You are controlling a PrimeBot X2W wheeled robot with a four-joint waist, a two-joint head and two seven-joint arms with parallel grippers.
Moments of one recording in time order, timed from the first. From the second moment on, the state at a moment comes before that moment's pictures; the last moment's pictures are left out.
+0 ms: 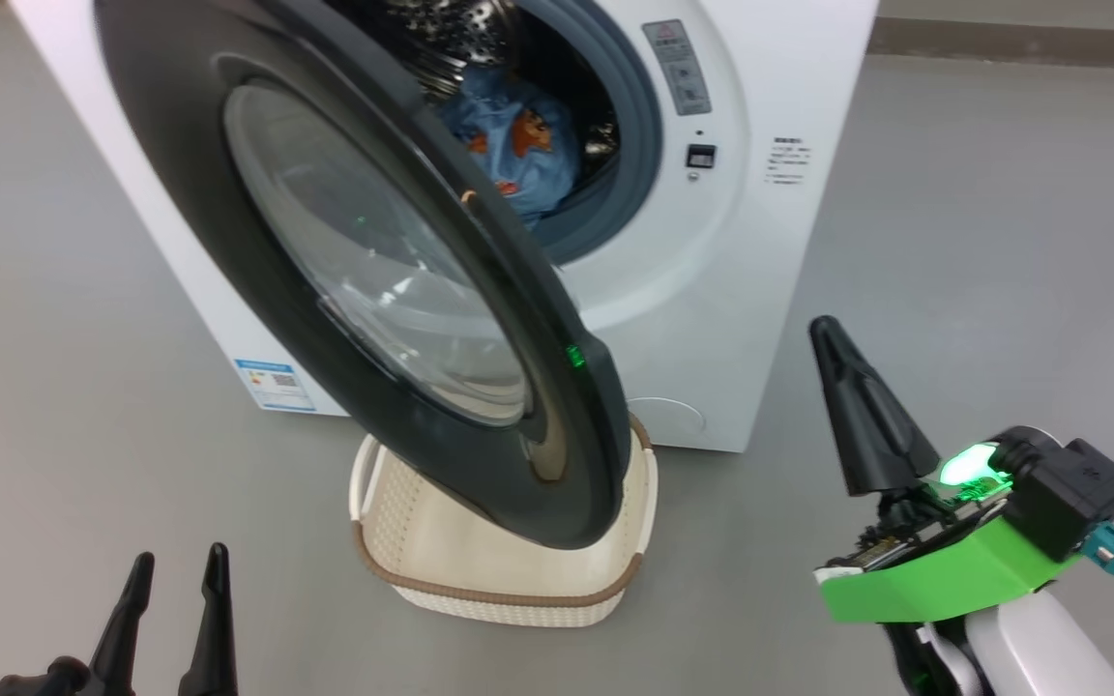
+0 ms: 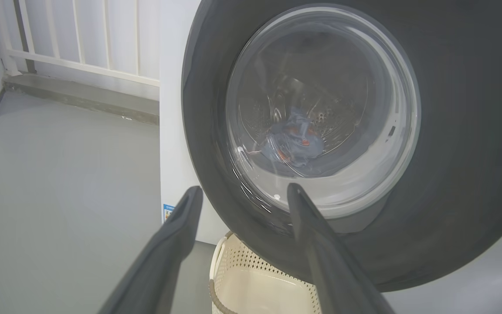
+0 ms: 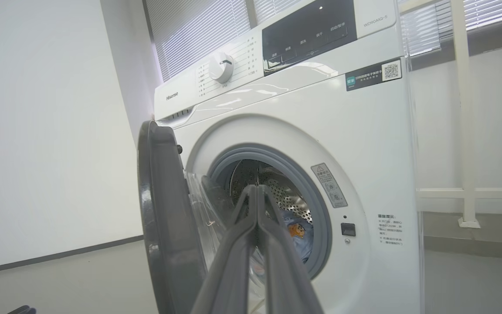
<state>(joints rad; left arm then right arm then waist) 0.03 0.21 -0.06 0.19 -0.50 -0.13 -0.26 -0.17 -0.15 0.24 -0.04 0.43 0.13 -0.25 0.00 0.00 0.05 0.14</state>
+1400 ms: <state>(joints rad) 0.01 0.17 -0.09 0.16 -0.49 -0.13 -0.26 -0.26 -0.19 0.57 0.18 0.51 0.13 -0.25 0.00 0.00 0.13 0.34</state>
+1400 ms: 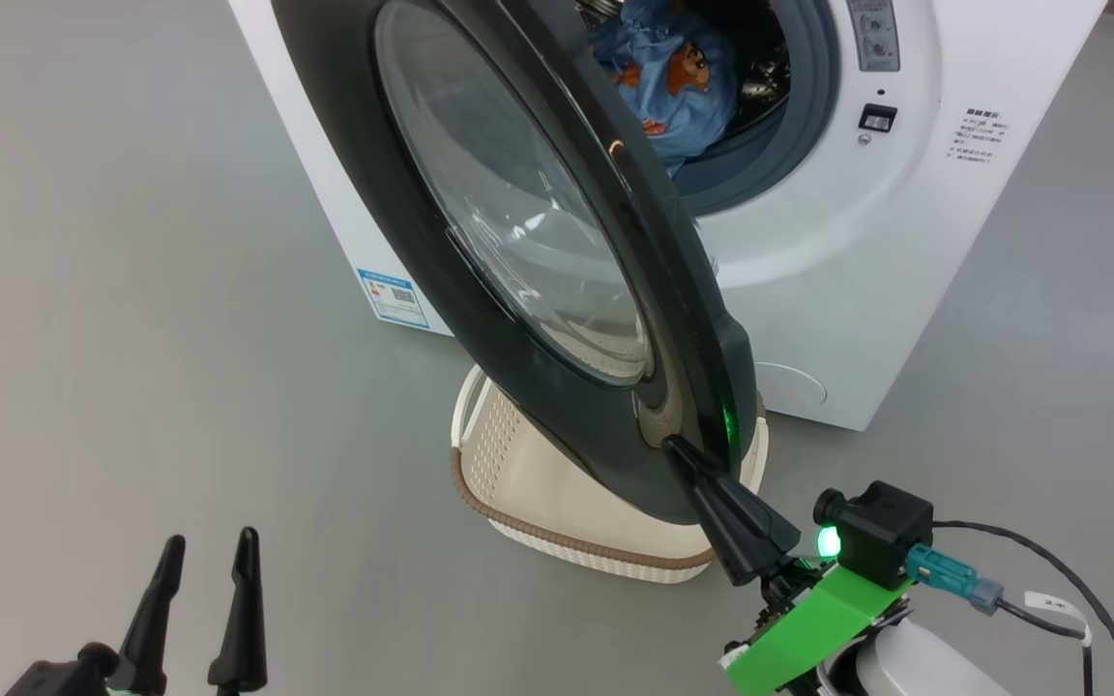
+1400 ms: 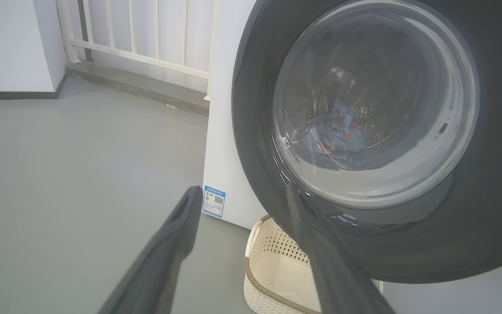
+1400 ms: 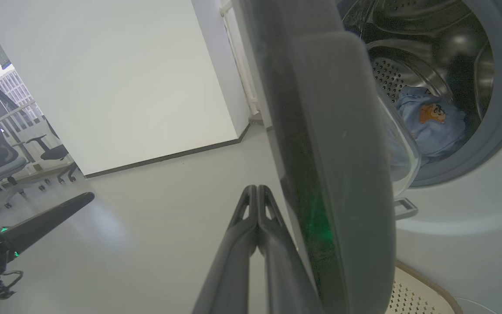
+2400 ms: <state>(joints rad) -0.12 0.14 -0.11 0.14 -0.50 -0.13 -0.26 -0.42 -0.17 0.33 0.22 0.44 0.13 -0.25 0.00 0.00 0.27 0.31</state>
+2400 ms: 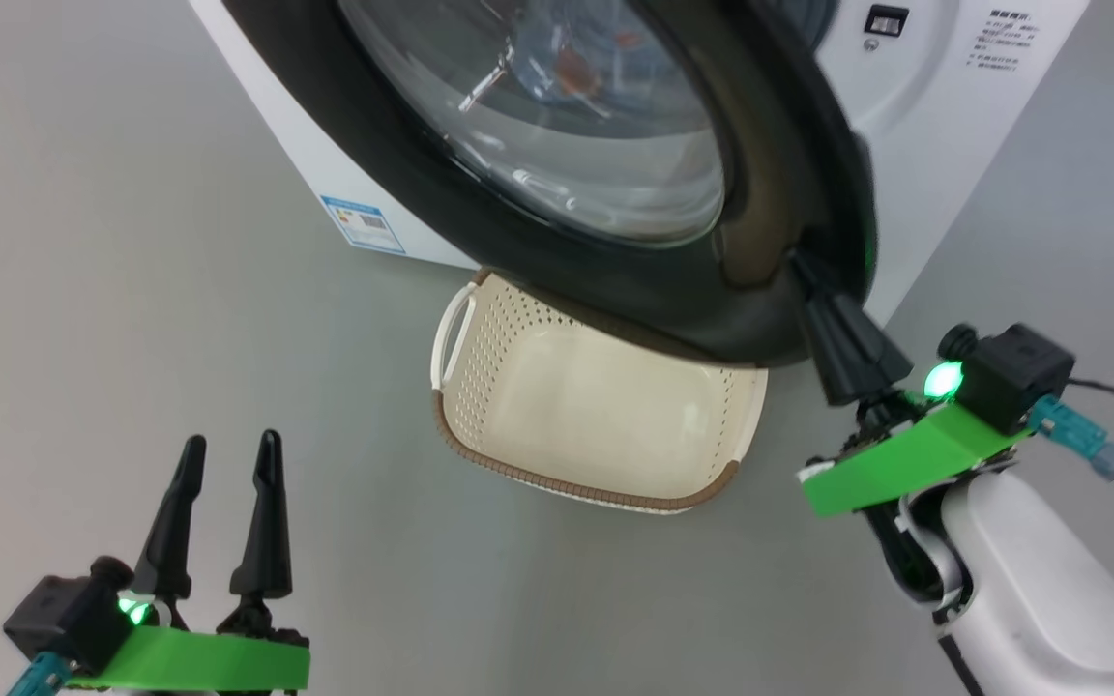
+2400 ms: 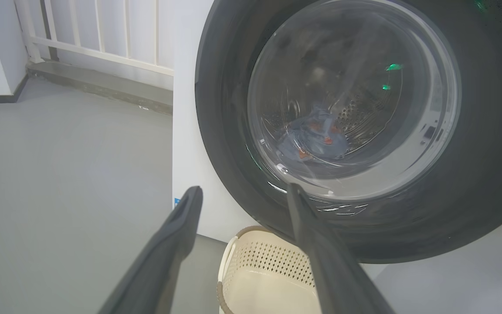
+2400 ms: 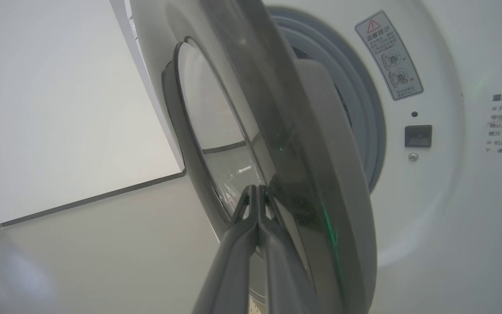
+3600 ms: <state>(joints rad) -0.27 0.10 -0.18 0.11 -0.52 -0.13 -0.26 -0.78 -0.20 0.10 0.33 0.37 0.14 -0.26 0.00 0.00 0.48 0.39</state>
